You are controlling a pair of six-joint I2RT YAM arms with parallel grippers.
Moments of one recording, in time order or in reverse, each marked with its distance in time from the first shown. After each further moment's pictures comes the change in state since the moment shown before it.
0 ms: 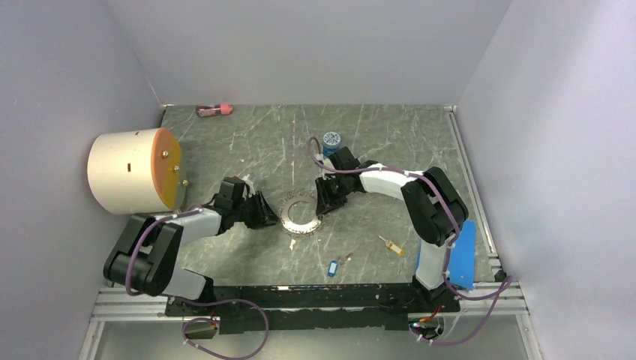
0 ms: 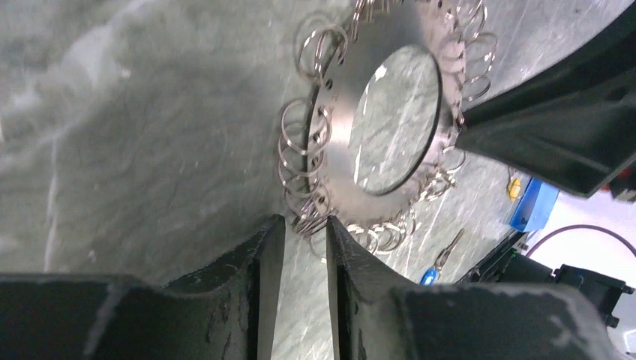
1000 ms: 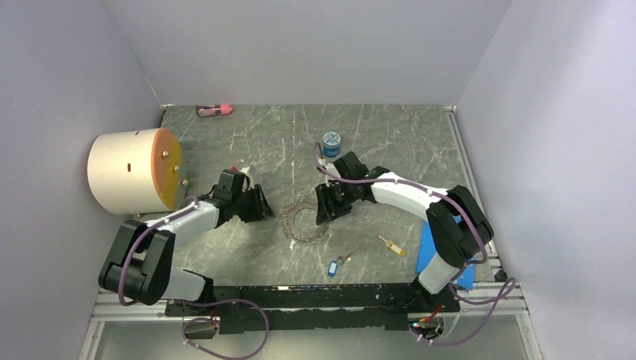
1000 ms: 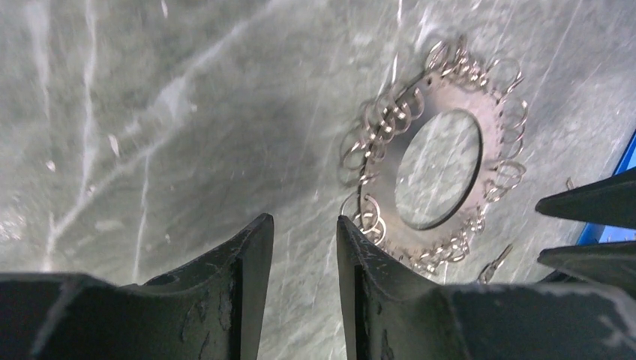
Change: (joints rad) left arm -0.001 -0.027 0.151 -0.220 -0.147 0.161; right arm 0.052 -0.235 -0.120 -0.084 -0.023 0.000
